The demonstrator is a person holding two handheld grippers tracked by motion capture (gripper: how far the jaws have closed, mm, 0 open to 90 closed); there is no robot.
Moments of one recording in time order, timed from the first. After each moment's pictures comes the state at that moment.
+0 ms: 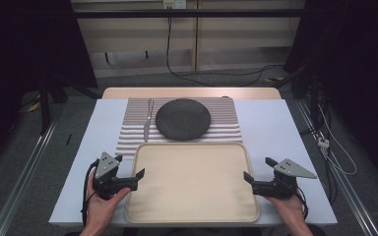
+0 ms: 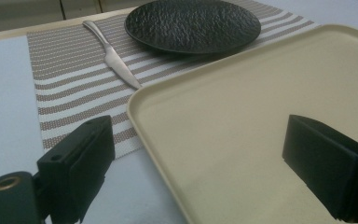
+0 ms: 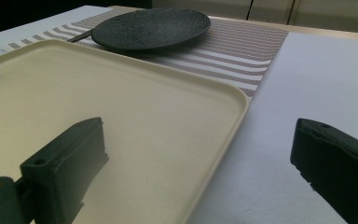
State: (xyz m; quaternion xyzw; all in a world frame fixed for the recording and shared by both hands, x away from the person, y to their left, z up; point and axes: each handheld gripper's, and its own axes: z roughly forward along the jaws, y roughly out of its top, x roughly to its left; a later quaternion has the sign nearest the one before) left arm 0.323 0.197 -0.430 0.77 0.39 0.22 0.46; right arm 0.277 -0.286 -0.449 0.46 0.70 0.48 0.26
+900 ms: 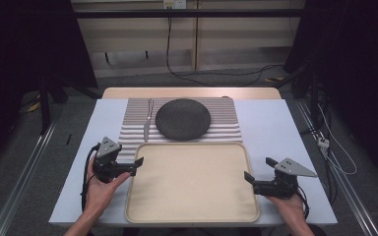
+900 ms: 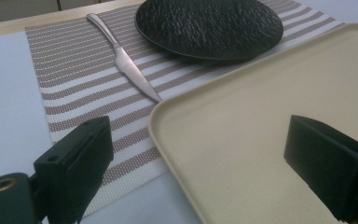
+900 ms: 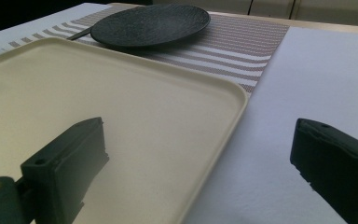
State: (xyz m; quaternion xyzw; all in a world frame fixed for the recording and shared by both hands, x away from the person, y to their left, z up) left arm 0.367 0.200 -0.418 0.78 0.40 0.20 0.43; right arm 0.278 -0.289 -0.449 0.46 0.70 0.48 0.25
